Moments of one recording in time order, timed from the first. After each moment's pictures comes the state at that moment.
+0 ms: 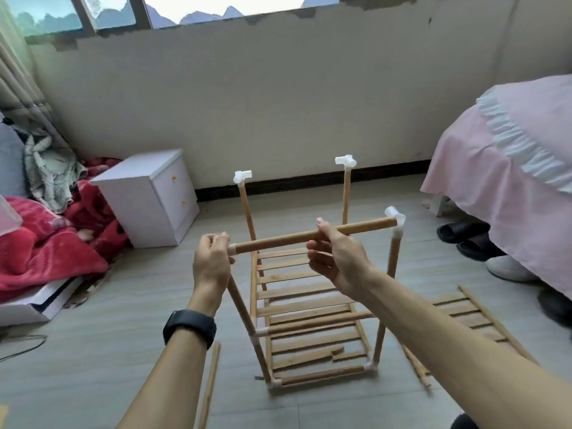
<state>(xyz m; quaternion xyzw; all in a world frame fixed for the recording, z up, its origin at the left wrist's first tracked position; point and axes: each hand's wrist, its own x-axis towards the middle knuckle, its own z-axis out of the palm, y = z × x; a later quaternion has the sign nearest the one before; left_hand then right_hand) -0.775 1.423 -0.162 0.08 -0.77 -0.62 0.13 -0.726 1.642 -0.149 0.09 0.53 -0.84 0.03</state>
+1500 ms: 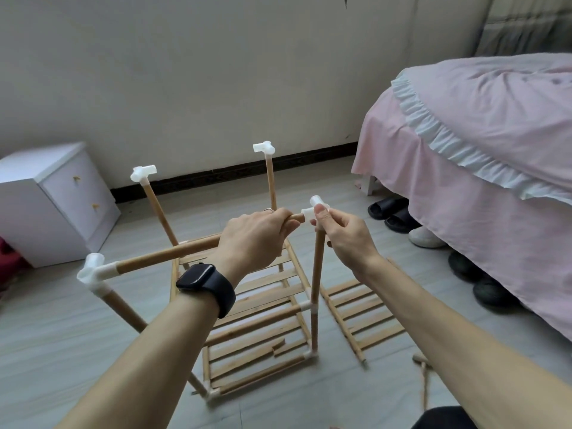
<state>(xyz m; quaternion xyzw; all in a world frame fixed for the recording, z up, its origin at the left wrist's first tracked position) -0.796 1.615 -0.149 -0.36 -0.92 -0.07 0.14 -0.720 1.785 -0.183 0.11 0.76 -0.62 -0.17</state>
